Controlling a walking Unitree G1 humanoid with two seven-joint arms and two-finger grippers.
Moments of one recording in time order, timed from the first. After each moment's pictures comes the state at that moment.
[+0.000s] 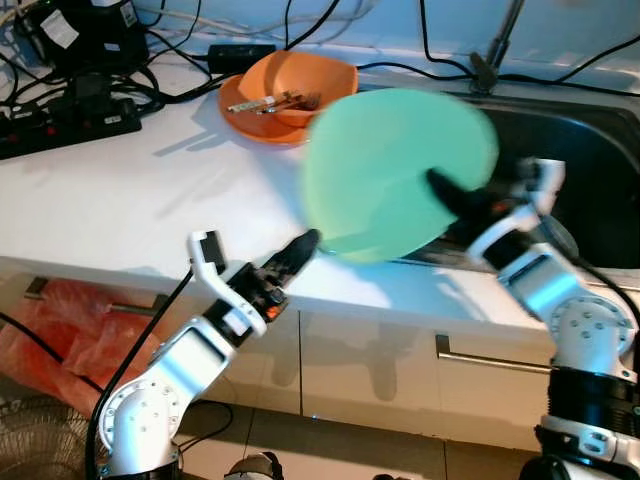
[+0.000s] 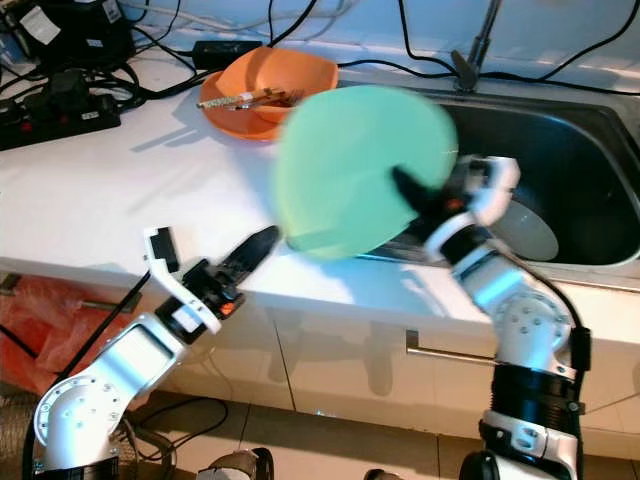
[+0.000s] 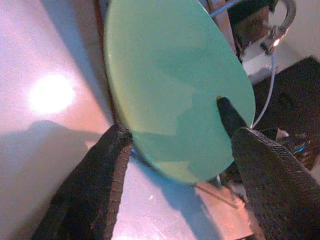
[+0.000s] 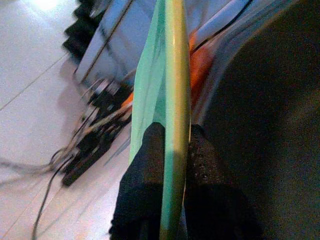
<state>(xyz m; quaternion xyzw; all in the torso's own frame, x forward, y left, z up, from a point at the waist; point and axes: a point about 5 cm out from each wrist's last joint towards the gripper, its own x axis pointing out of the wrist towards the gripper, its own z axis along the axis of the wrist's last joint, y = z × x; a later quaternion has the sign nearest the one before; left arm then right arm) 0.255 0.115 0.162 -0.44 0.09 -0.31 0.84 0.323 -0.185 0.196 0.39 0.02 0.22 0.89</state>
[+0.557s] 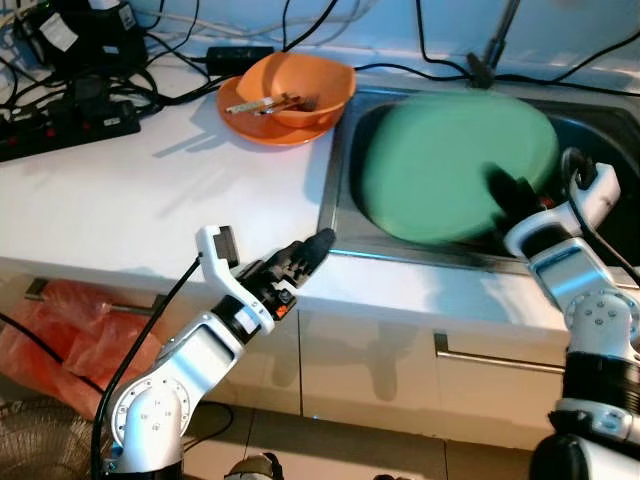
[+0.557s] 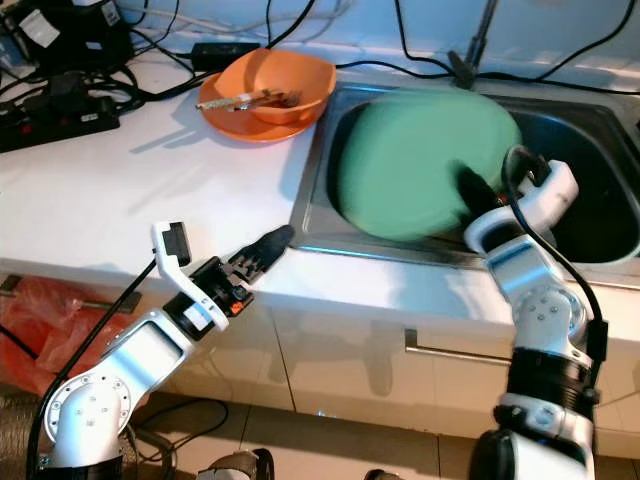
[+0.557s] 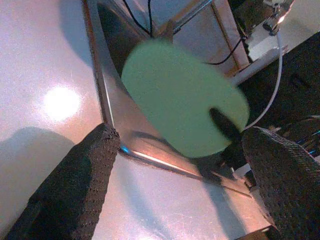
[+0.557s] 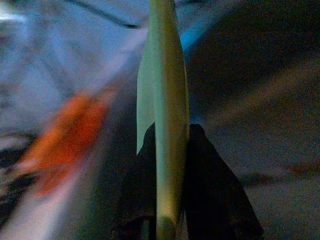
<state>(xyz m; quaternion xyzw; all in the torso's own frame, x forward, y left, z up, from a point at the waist) 0.256 0.109 0.166 -0.37 0.09 -0.31 0.87 0.340 -0.239 0.172 0.39 0.02 0.01 0.92</state>
